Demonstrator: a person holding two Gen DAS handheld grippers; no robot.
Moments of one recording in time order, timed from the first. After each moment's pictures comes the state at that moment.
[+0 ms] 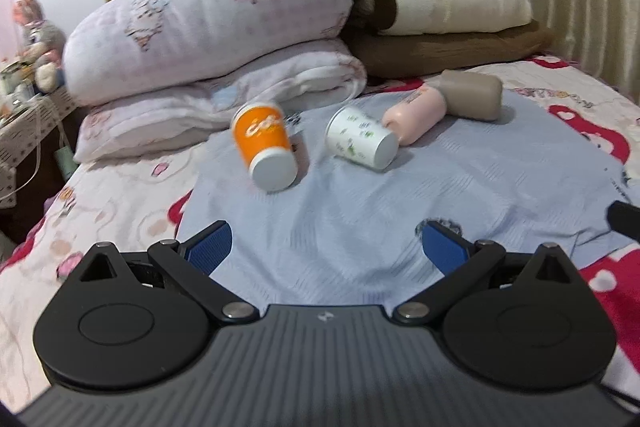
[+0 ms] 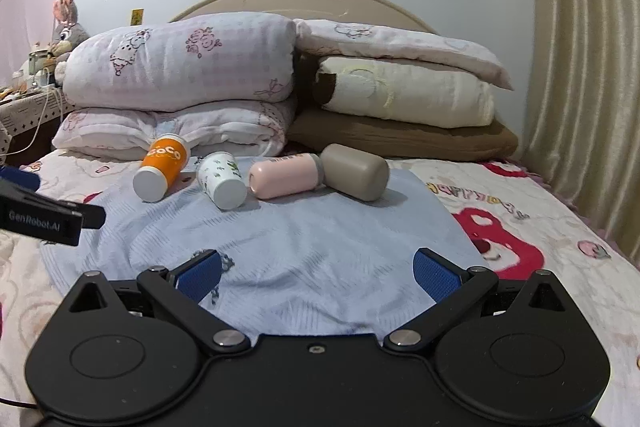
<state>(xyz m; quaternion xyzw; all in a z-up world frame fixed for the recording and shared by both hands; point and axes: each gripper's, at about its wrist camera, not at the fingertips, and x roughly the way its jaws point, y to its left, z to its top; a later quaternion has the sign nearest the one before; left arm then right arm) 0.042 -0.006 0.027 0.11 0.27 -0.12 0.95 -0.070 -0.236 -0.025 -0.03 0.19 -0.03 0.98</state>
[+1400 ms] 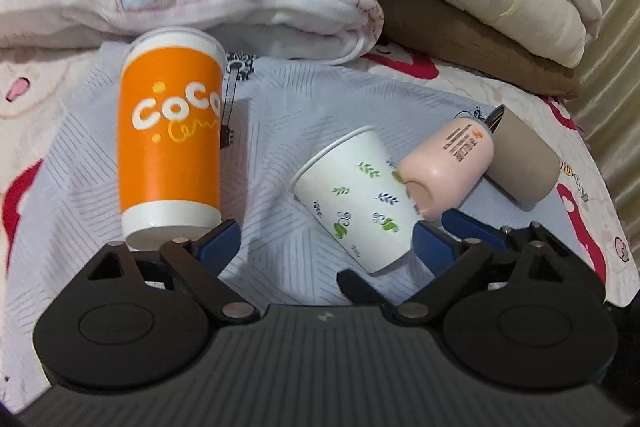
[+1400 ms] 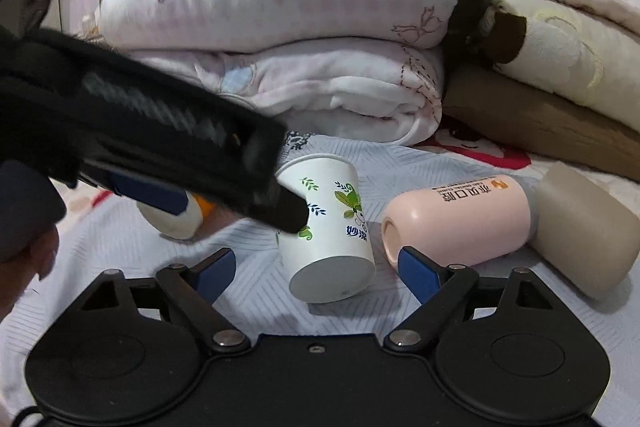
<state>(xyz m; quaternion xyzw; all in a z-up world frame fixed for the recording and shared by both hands) 0.300 -0.018 -0.034 -0.09 0.45 -0.18 0.87 0.204 -0.168 -0.072 -0.05 0.28 0.14 0.95</state>
